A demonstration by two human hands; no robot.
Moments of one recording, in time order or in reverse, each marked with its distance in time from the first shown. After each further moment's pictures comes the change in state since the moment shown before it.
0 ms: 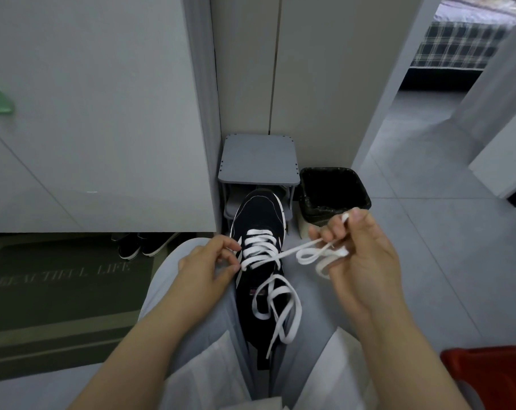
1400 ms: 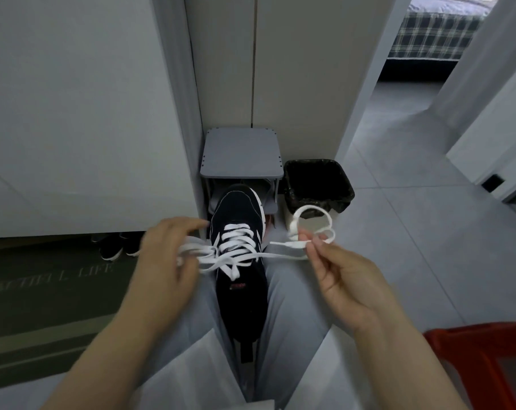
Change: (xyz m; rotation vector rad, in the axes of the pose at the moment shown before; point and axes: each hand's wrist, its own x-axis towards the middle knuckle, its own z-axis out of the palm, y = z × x) left_hand -0.008 0.007 -0.015 0.180 0.266 0.255; right_hand -0.012 -0.010 -0.023 0.103 0.245 0.358
